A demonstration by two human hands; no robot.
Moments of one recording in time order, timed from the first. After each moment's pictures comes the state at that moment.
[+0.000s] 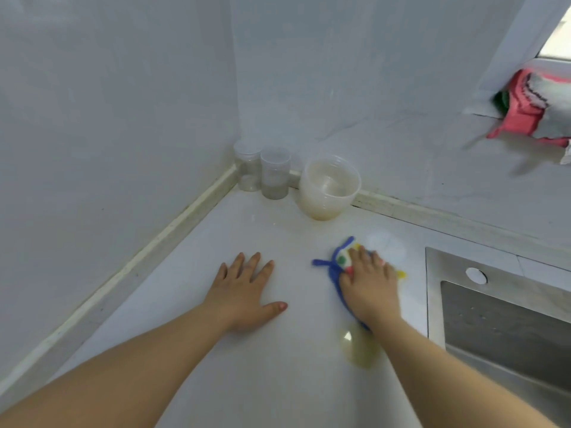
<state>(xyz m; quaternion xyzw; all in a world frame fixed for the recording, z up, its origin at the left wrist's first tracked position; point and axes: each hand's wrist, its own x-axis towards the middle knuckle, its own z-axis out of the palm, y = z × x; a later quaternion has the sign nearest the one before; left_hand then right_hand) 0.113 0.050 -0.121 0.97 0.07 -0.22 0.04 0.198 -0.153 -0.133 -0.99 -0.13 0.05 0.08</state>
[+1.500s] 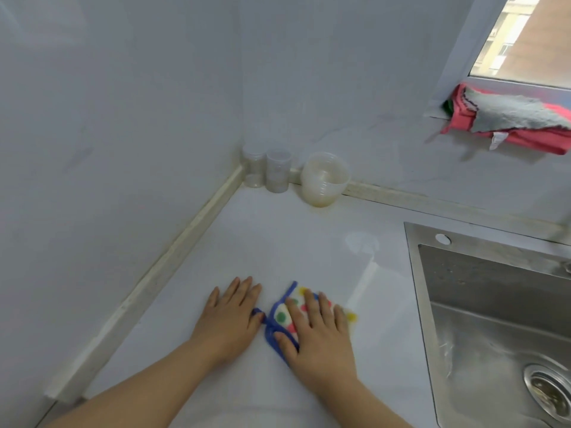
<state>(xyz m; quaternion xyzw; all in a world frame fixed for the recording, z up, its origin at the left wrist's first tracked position) -0.001 0.081 -0.130 0.99 0.03 -0.14 0.06 0.008 -0.092 -0.153 -0.98 -0.17 0.06 0.05</state>
